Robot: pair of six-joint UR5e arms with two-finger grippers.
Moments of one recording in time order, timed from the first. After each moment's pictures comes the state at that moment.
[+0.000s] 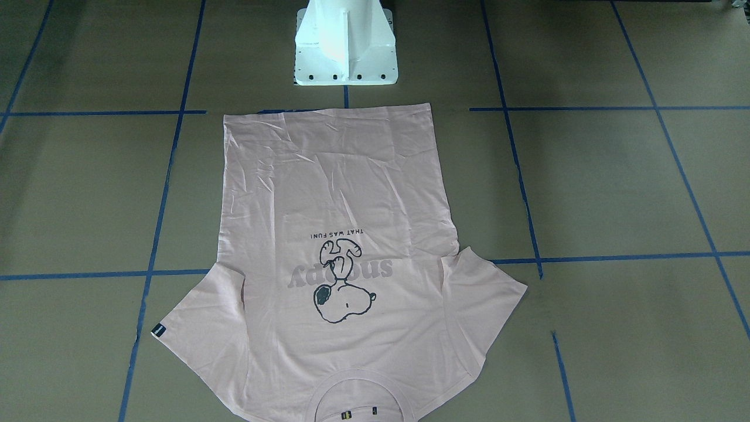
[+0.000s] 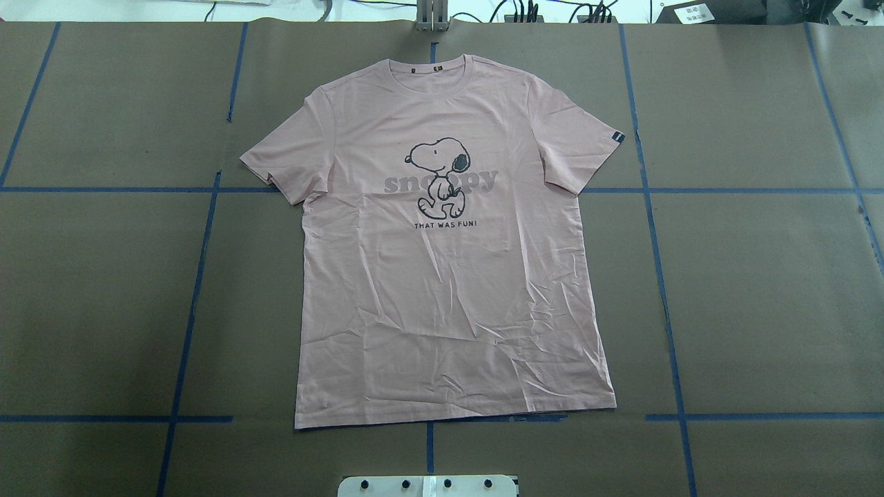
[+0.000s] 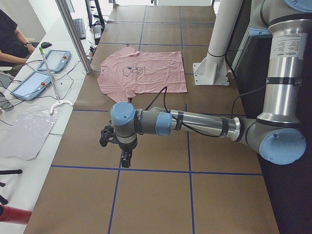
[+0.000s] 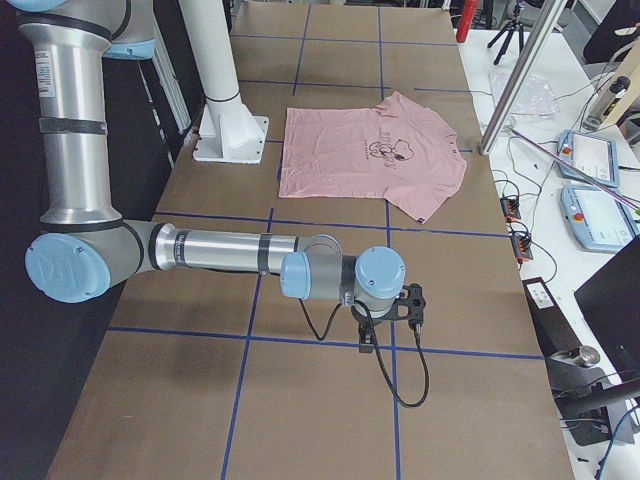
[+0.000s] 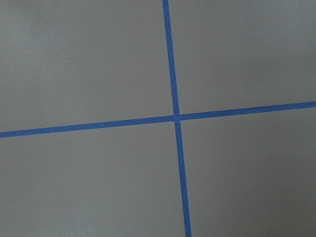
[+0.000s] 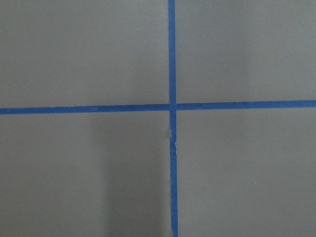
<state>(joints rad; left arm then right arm) -1.57 -1.59 -1.68 -1.51 -2.31 0.05 1.61 -1.56 1.56 -1.56 2.45 0.01</state>
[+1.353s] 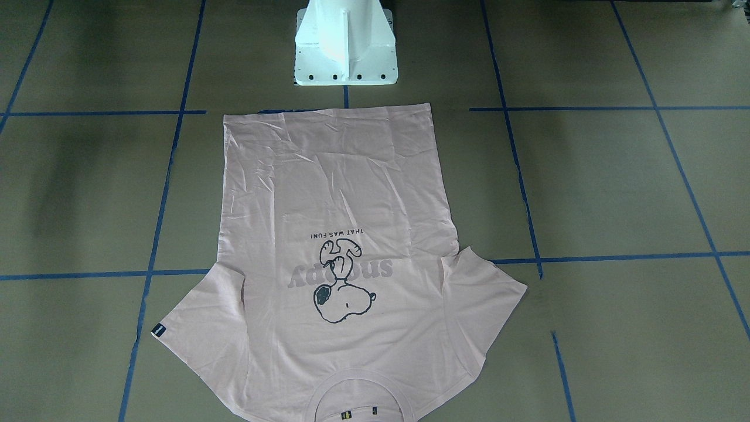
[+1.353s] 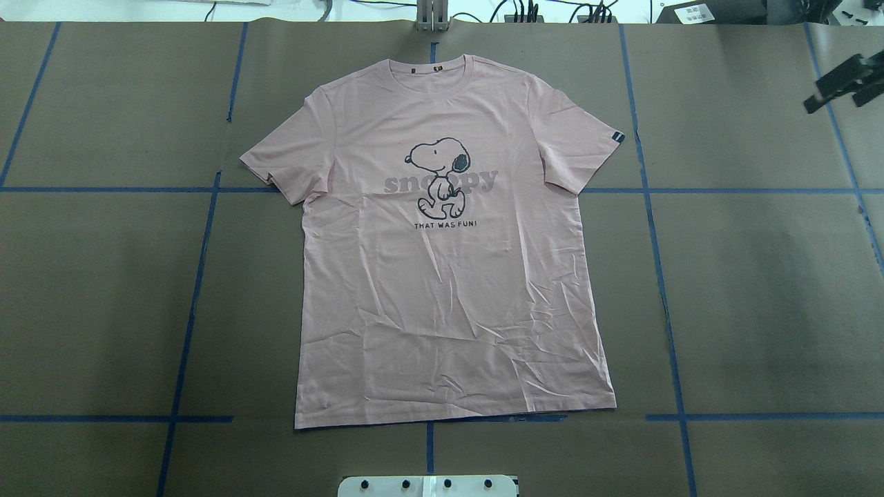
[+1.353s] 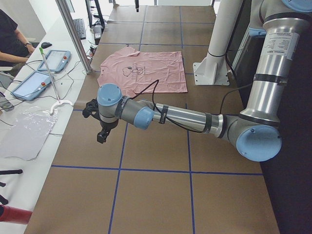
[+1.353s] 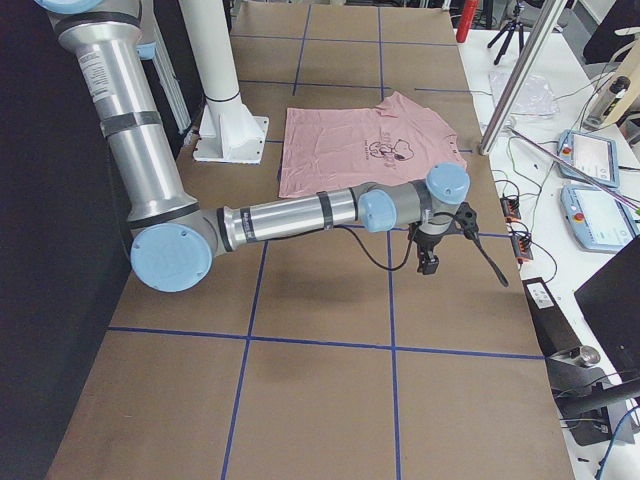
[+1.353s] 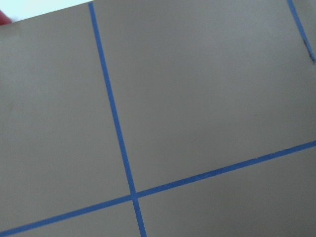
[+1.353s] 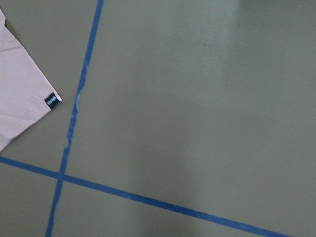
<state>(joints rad) -1.53 -1.74 -1.57 -1.88 -2.39 0.01 1.32 -1.19 1.43 -1.48 2.42 0.21</state>
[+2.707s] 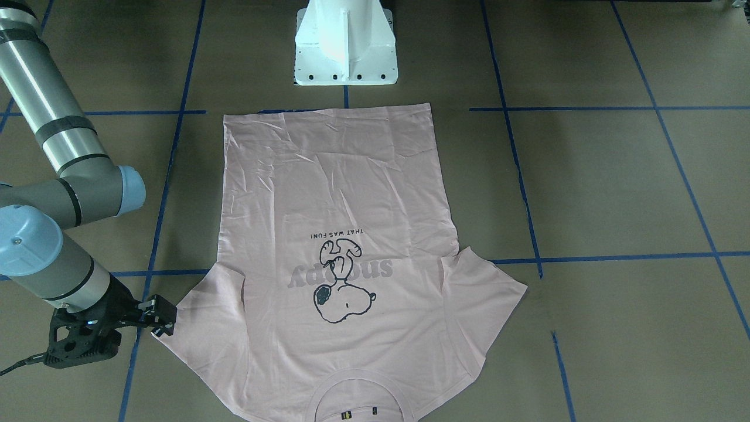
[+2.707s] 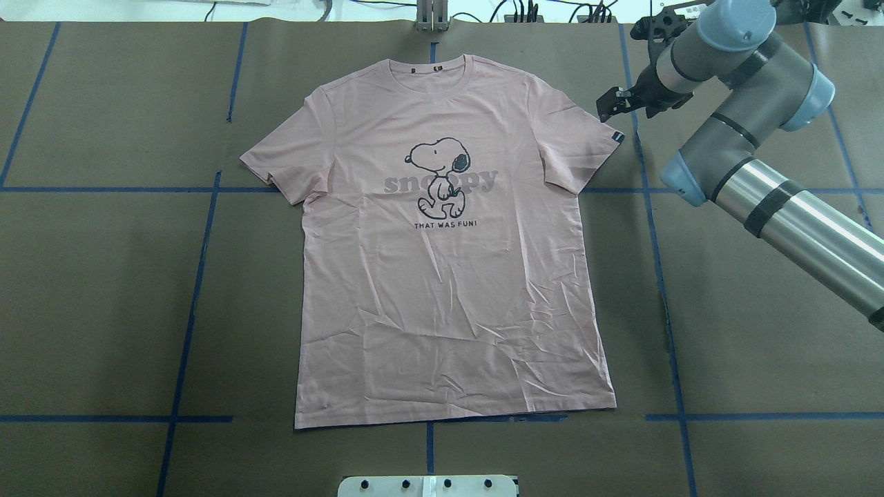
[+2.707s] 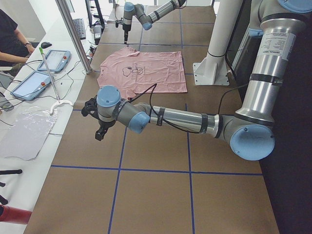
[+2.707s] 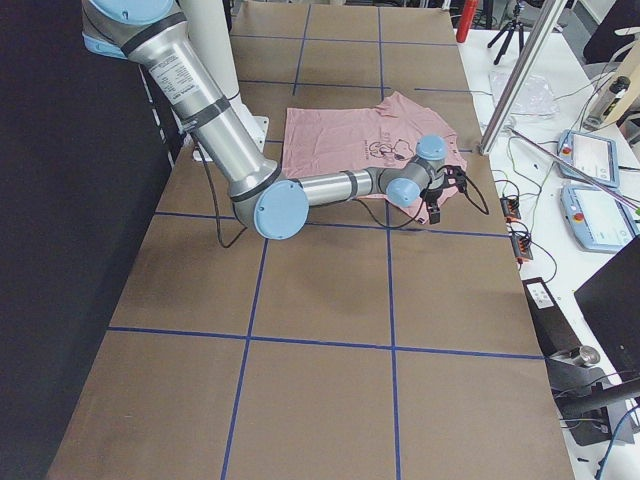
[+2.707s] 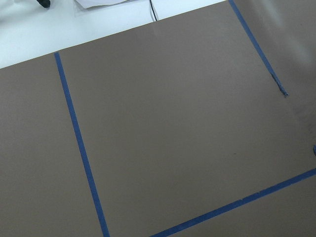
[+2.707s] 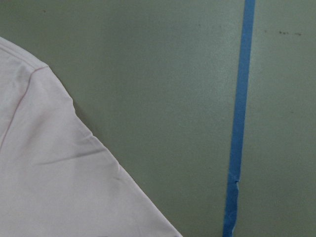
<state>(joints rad) -1.49 -1.76 -1.52 -1.98 -2.39 -0.10 0.97 -0.93 1.05 -0.92 2.05 0.77</state>
